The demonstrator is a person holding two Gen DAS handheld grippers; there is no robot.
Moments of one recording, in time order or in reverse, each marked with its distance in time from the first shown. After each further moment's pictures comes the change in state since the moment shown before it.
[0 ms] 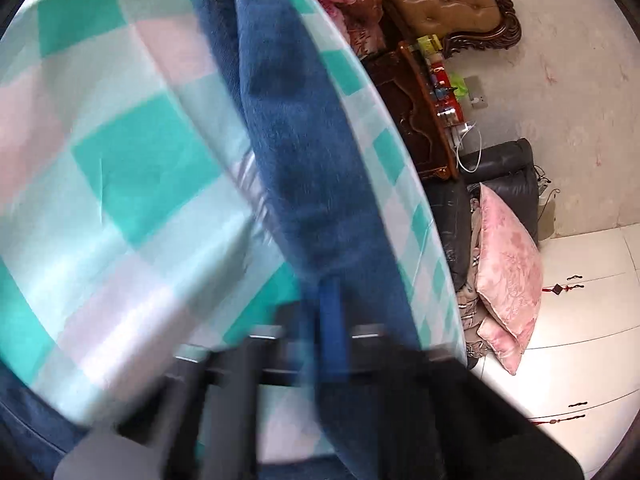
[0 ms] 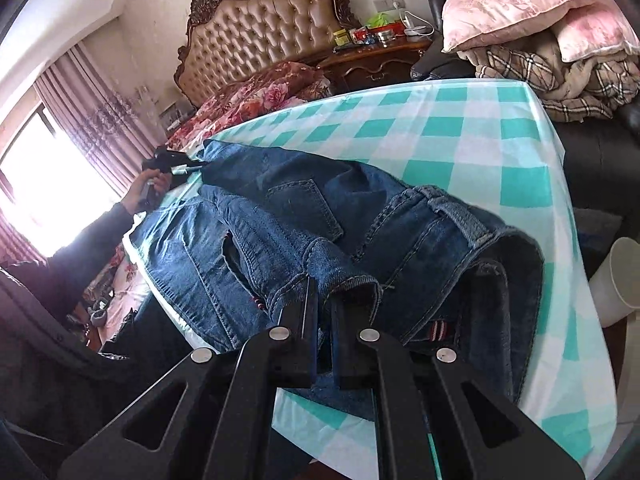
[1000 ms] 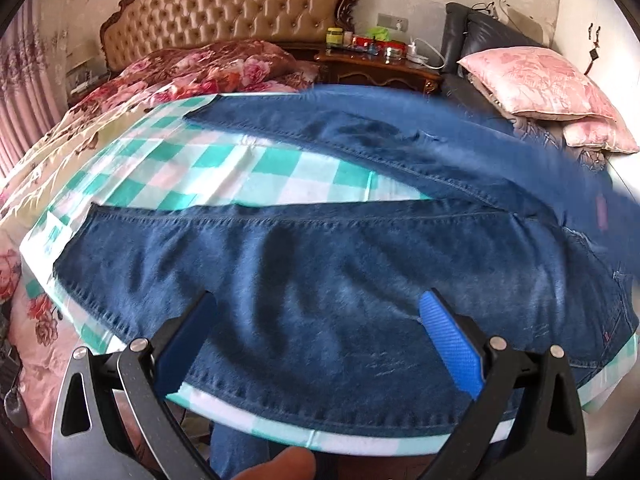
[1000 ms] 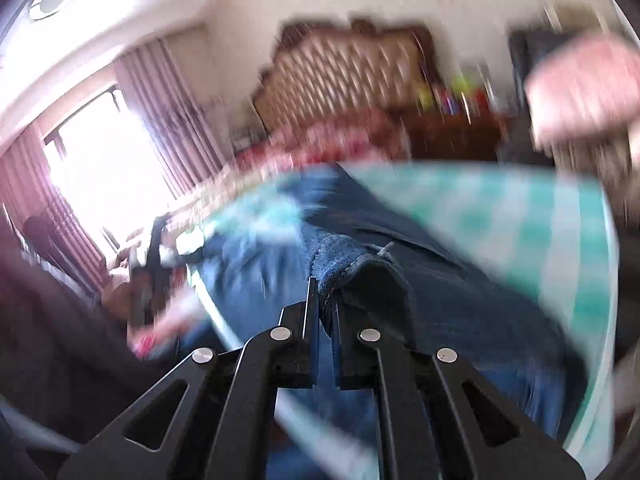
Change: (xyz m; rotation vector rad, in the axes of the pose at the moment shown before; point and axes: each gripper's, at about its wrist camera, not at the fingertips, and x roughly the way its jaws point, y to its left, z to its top) left arm -0.124 -0.070 -0.303 0.760 -0.222 0.530; right arm -0.013 0.073 0.025 -0.161 -0.119 0.184
